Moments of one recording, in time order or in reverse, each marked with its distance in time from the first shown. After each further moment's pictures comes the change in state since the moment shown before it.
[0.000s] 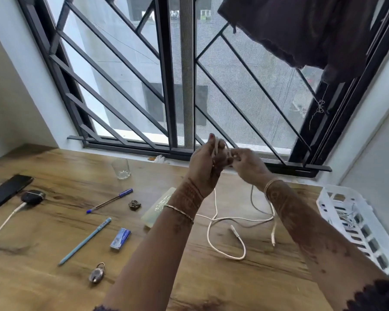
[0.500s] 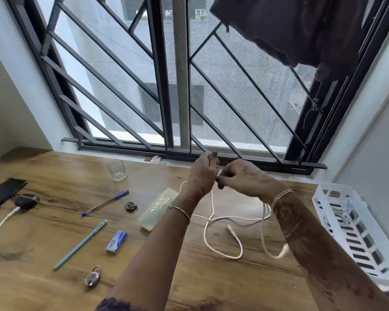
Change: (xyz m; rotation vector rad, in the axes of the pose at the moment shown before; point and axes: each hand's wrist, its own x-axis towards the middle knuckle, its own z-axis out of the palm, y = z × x) left_hand 0.009 -0.026 -0.027 1.061 0.184 0.074; right_hand -0.040 -0.033 -0.017 -0.082 -0.283 0.047
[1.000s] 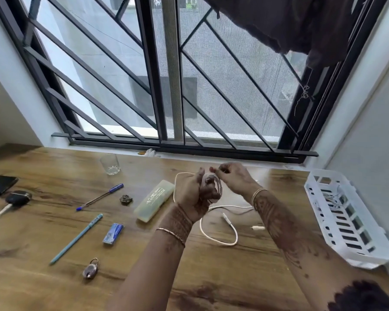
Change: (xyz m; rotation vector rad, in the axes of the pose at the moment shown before) left_hand -0.051 -0.029 0.009 -1.084 -0.294 -0.524; right_hand 0.027 0.058 0.055 0.274 0.249 0.127
